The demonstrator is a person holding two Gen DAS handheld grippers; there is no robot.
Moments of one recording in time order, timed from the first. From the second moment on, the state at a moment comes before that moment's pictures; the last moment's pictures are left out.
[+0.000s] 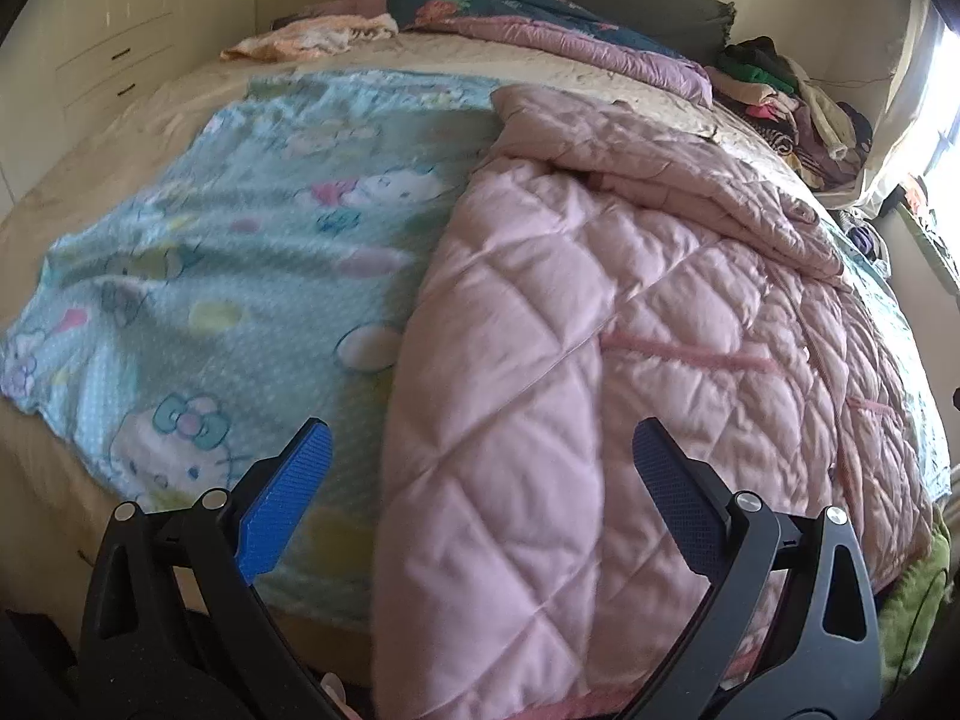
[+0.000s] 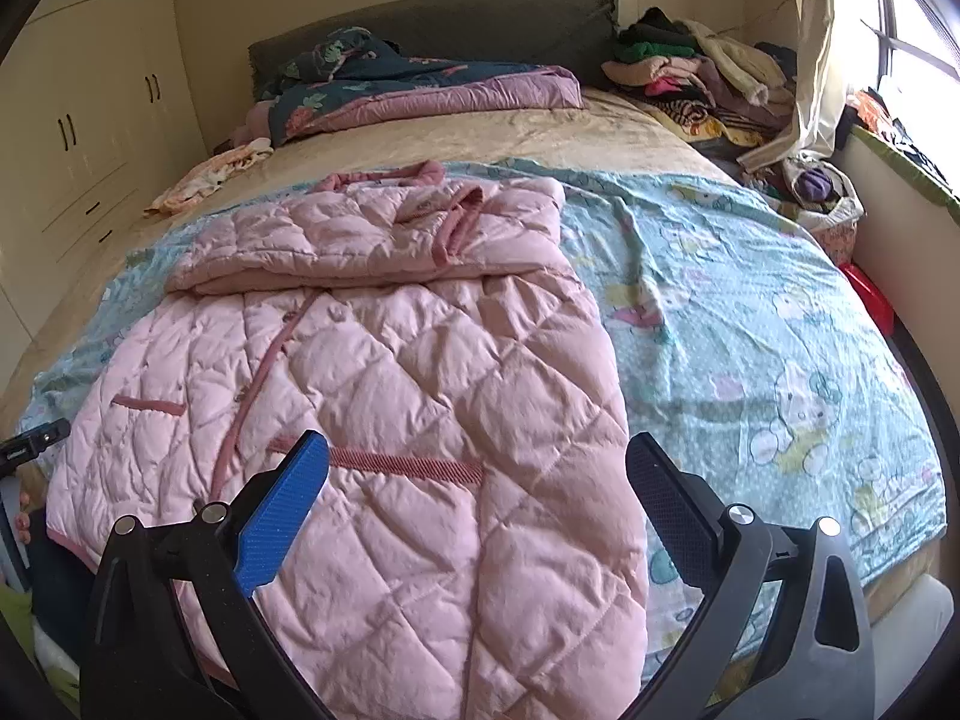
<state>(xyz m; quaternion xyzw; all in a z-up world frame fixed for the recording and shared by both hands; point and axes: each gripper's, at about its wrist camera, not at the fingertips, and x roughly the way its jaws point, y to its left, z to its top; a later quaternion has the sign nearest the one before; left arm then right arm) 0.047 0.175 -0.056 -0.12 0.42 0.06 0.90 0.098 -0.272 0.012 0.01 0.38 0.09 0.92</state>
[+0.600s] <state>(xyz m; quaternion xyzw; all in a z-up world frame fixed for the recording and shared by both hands) 0.013 0.174 -0.095 -0.13 0.48 0.01 0.87 0.077 -0.295 -0.018 0.01 0.43 0.11 0.90</state>
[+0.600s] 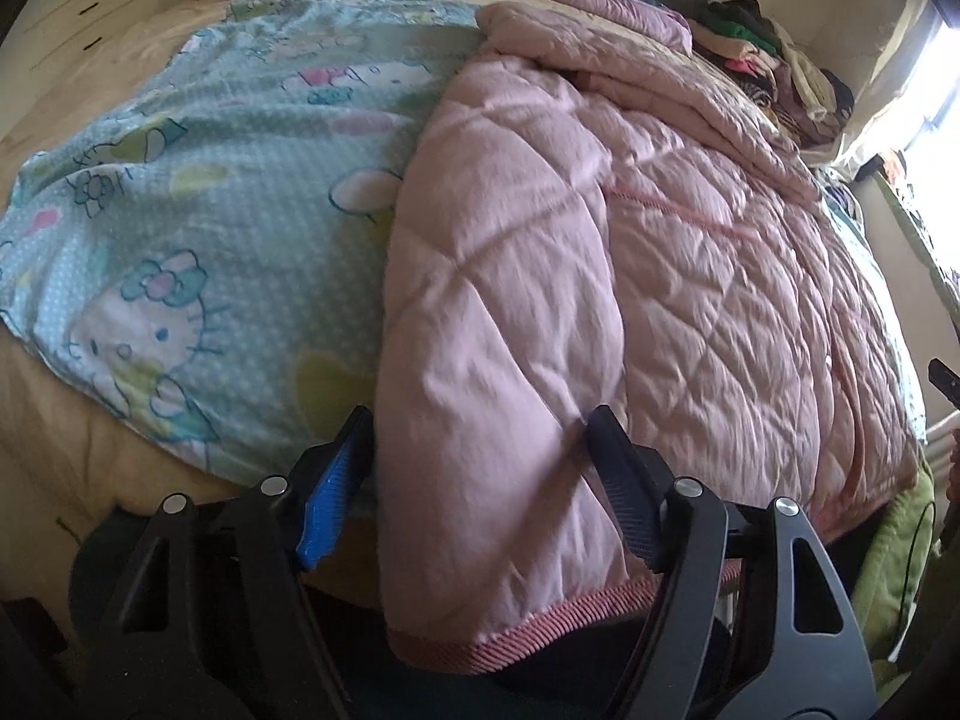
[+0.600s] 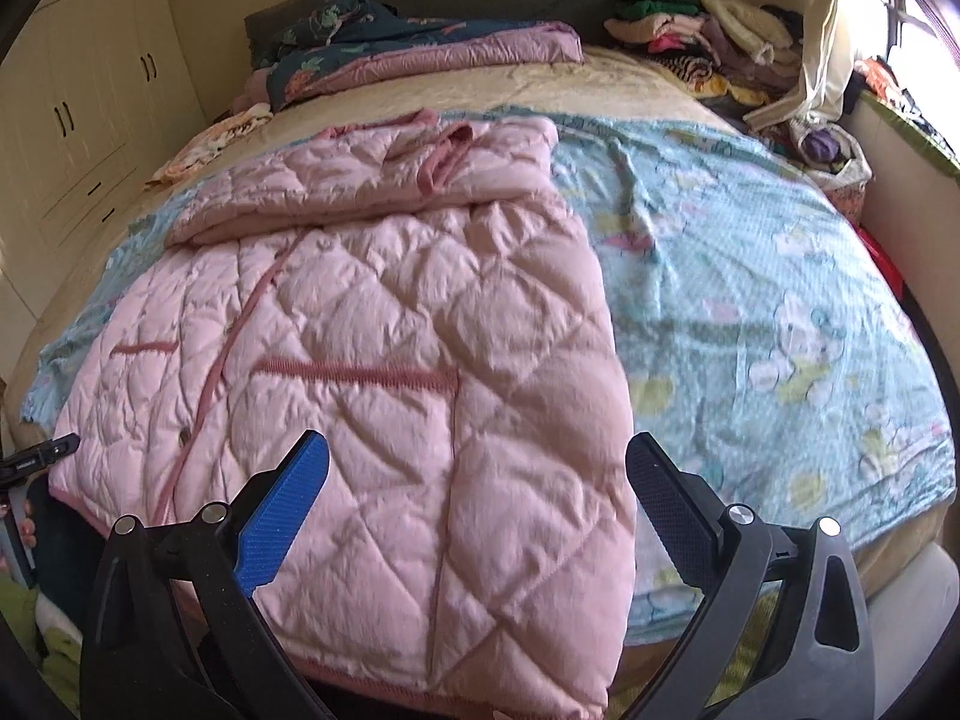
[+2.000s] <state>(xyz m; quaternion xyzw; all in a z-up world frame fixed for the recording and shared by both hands) -0.007 0.131 -0.086 -0.07 0.48 0.00 0.87 0.014 -0.326 -0.064 0.06 0.48 0.17 0.86</state>
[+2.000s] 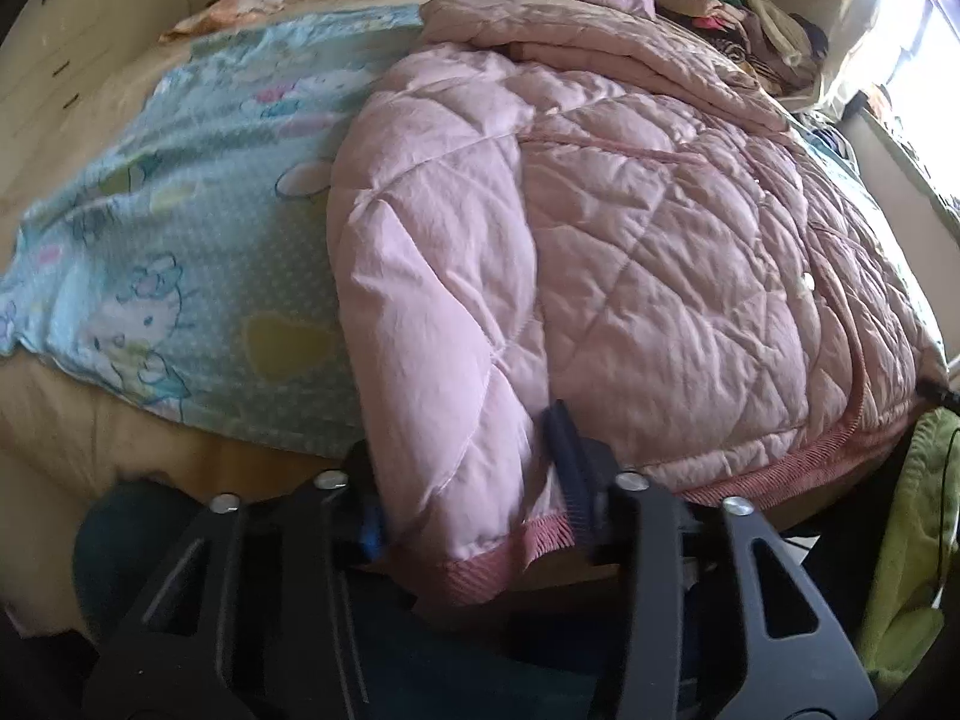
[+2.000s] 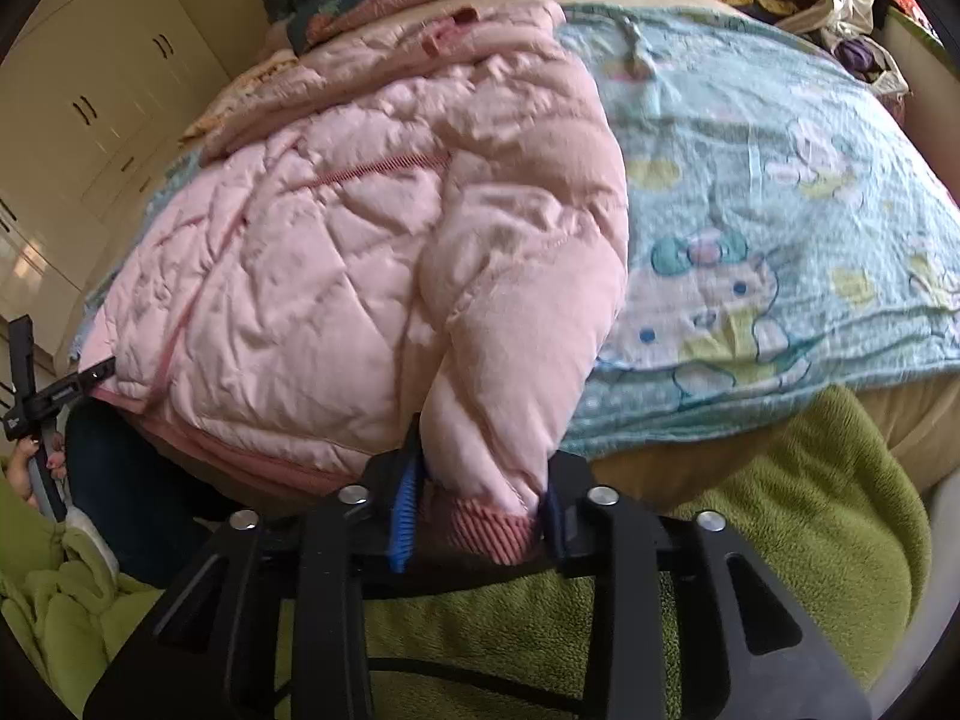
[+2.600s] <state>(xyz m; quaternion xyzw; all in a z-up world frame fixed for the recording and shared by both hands) 0.014 0.121 -0.004 -0.05 0.37 -0.03 0.93 0.029 -0.318 0.029 0.08 0.34 0.22 0.91</state>
